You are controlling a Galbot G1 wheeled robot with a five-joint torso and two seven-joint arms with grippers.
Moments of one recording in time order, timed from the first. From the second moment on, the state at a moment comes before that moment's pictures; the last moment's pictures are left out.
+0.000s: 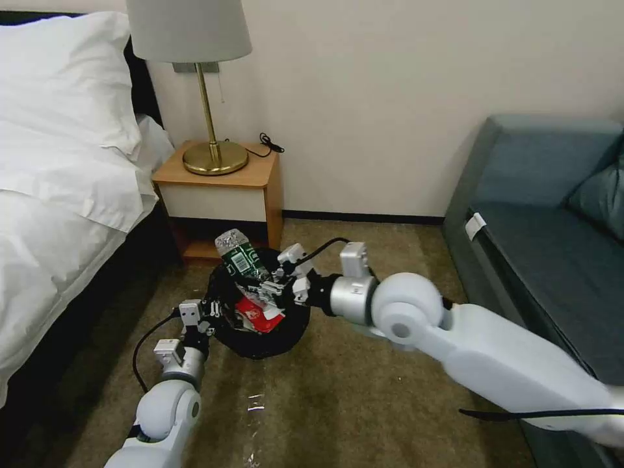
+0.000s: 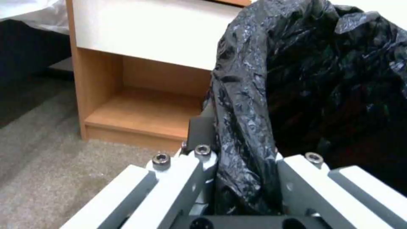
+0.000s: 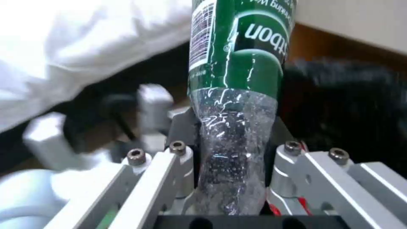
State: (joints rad) left arm 1.32 -1.30 -0.49 -1.77 -0.40 -0.03 -0.03; right arm -0.40 0.96 -0.53 1.93 1.14 -0.45 0.09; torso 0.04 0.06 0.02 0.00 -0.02
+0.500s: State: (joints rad) left arm 1.37 -1.29 -0.51 -1.78 -0.43 -0.04 -0.03; right arm -0.45 1.05 -0.57 1.82 1.04 -0.41 0.16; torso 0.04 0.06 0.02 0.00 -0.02
